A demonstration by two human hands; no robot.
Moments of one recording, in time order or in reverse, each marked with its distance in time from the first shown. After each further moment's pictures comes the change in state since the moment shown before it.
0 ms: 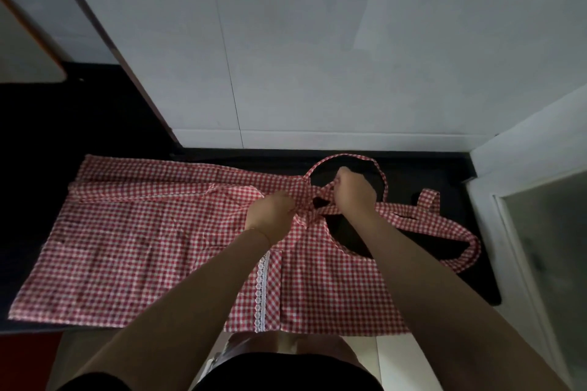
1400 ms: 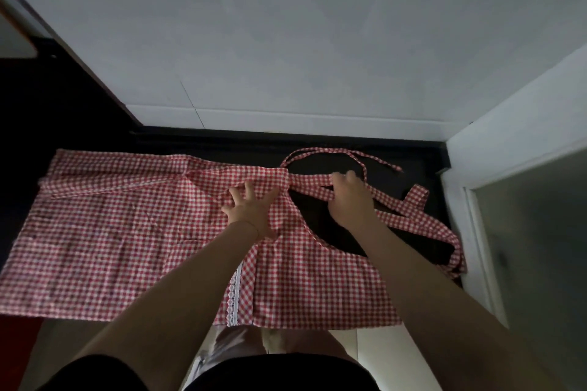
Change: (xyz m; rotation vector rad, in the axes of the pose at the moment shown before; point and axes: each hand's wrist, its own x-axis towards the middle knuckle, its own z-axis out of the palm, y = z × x) left_hand 0.002 0.067 0.047 0.236 -0.446 -0.349; right_hand -0.003 0.120 0.019 -0.057 0.015 -0.266
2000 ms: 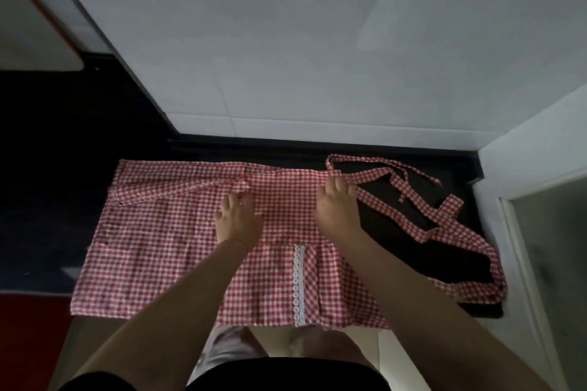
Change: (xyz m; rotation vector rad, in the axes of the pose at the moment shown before) left_hand -0.007 -0.076 0.022 -0.263 0.387 -0.190; right_hand -0.006 -0.092 0.011 -0.259 -0.036 -0.174
